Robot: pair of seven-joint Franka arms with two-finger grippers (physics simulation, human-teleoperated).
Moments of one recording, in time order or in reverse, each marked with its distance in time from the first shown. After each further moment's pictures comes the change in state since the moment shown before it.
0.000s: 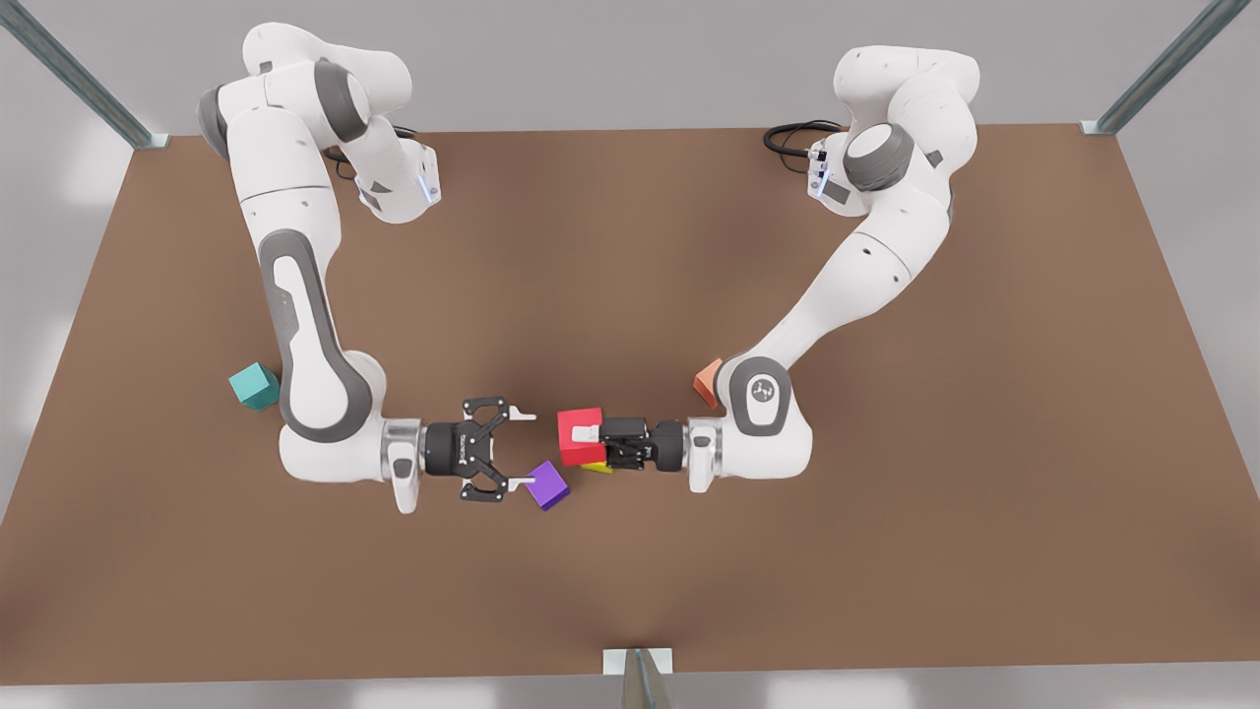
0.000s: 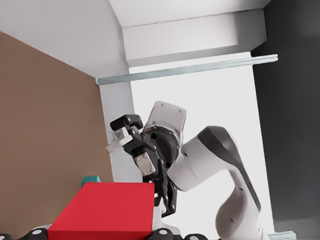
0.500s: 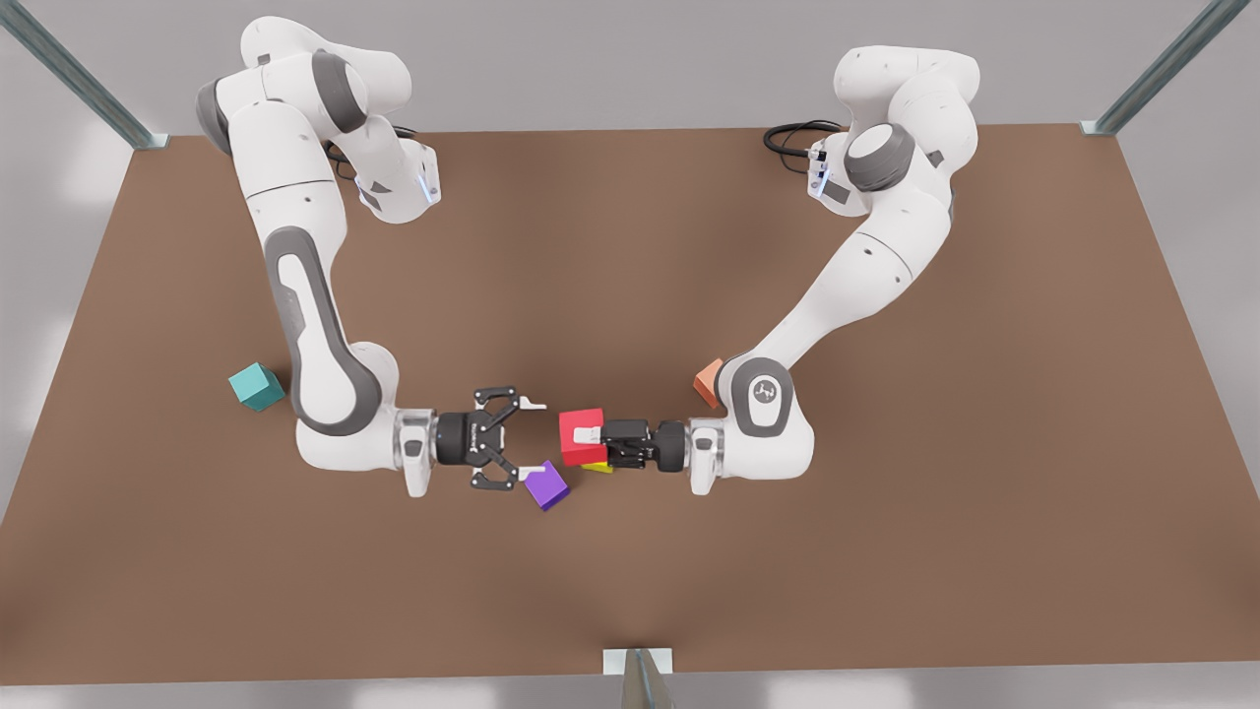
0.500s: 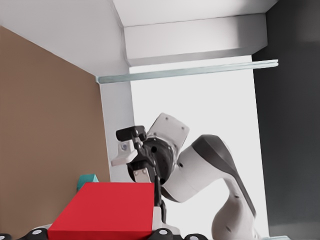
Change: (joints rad) left arm 0.004 -0.001 0.000 -0.001 -0.006 -0.006 -0.029; right arm -0.001 -0.022 0.031 -0.064 0.065 0.011 -0.223
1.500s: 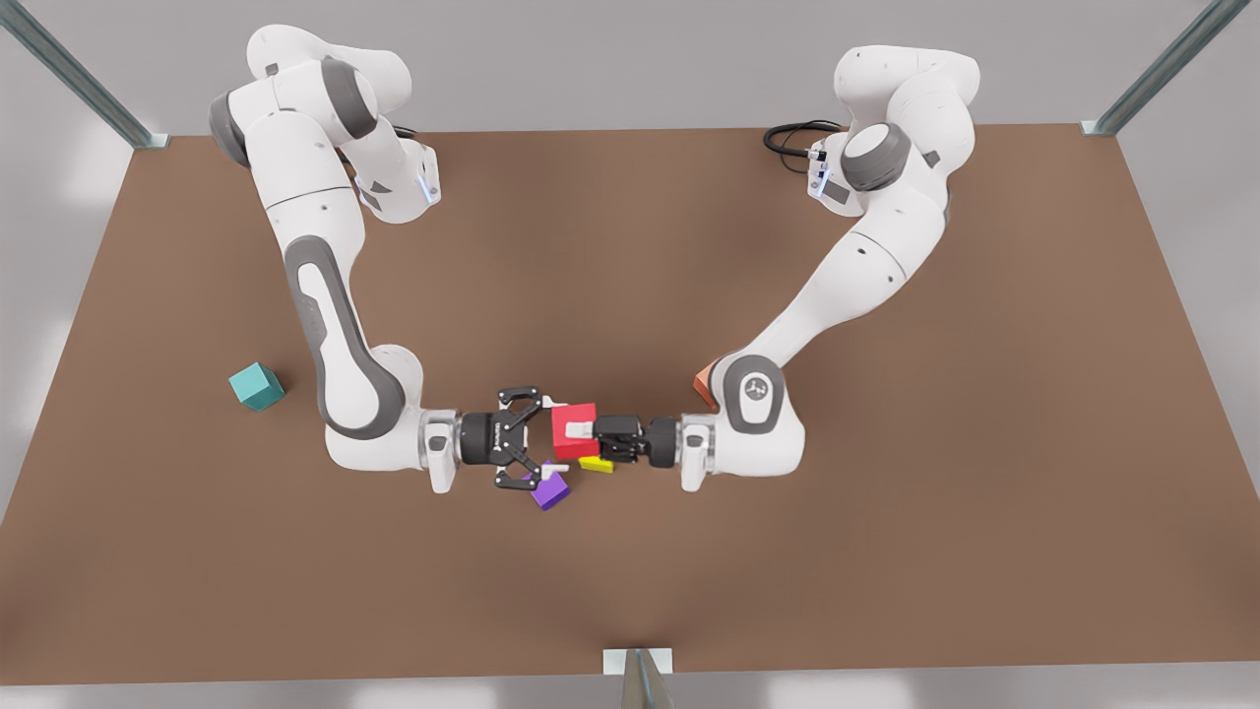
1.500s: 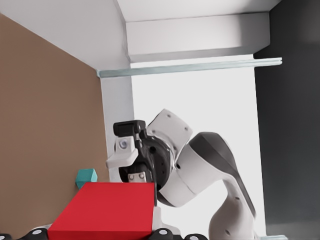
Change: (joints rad) left arm -0.022 0.004 0.001 0.001 -0.003 0.003 -0.018; right arm 0.032 0.041 0.021 0.033 0.074 0.020 -0.119
